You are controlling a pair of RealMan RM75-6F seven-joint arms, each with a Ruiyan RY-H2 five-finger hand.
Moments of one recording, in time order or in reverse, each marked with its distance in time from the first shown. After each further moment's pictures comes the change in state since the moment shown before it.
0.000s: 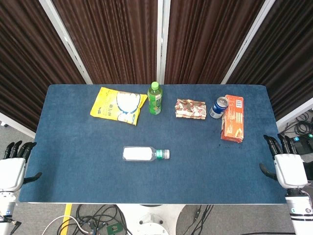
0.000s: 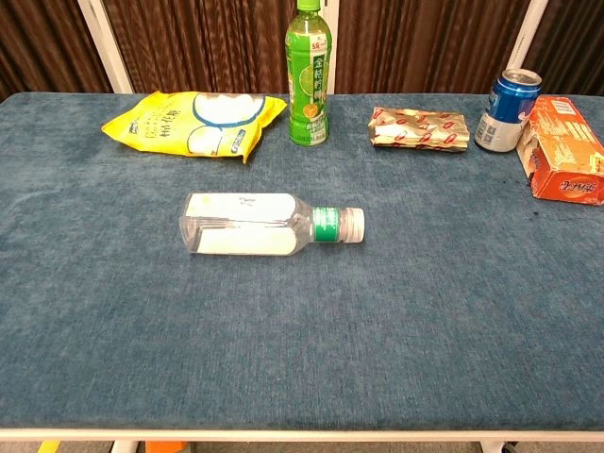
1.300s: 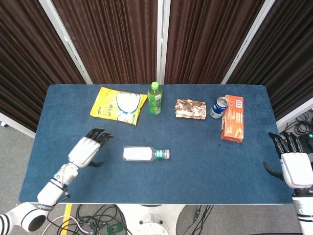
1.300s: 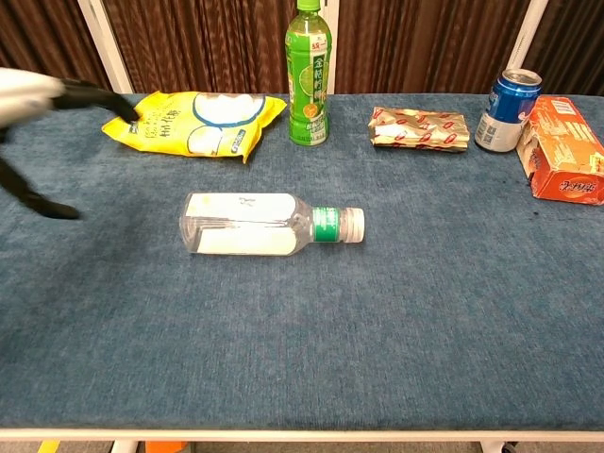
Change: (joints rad) left arm -0.419 -0.184 -0.092 -0.014 0.088 -0.452 0.016; right arm -0.001 0.047 -0.002 0.018 -0.033 0.034 0.098
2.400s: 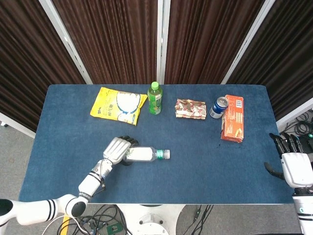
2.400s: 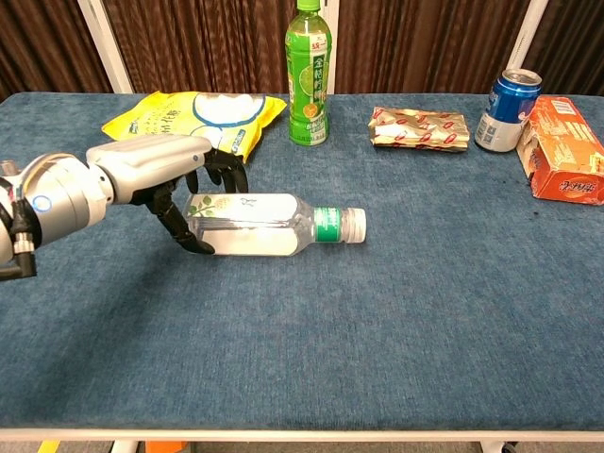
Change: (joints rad) left arm -0.180 -0.329 -0.039 0.154 -0.332 -0.089 0.184; right arm 0.006 -0.007 -0.004 0.021 0.023 -0.027 0.030
